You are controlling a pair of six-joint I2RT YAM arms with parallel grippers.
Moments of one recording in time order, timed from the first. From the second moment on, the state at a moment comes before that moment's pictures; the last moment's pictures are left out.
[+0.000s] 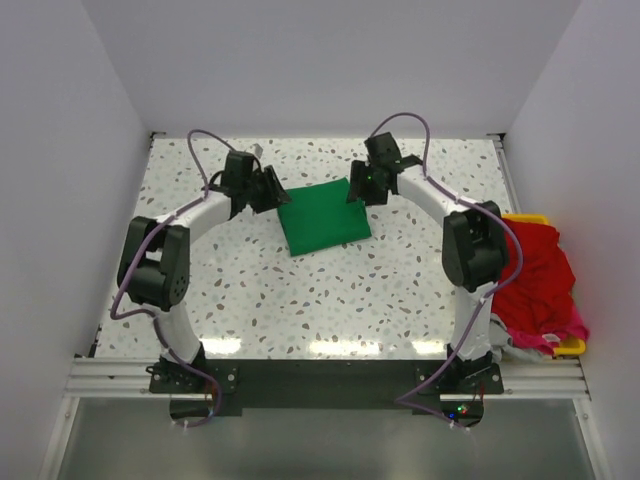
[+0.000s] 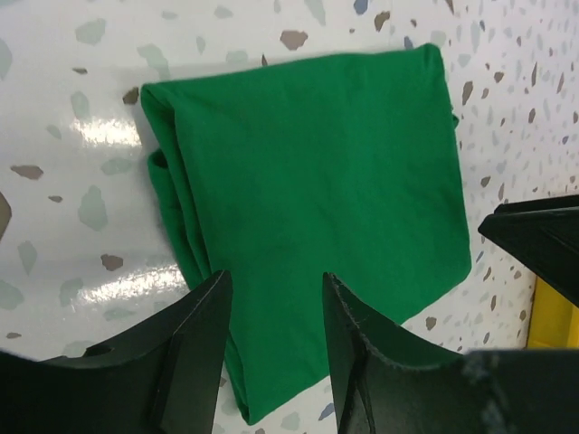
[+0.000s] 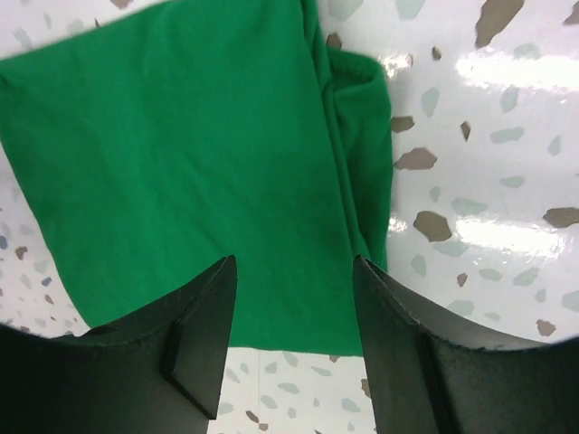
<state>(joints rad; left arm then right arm) -0.25 1.83 1.23 -0.13 0.25 -0.61 0.37 2.04 1.66 -0.57 -0.06 0.45</state>
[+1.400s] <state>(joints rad) -0.31 1.98 1.25 -0.18 0.13 -0.55 0.40 1.67 1.25 -0.44 -0.12 0.54</state>
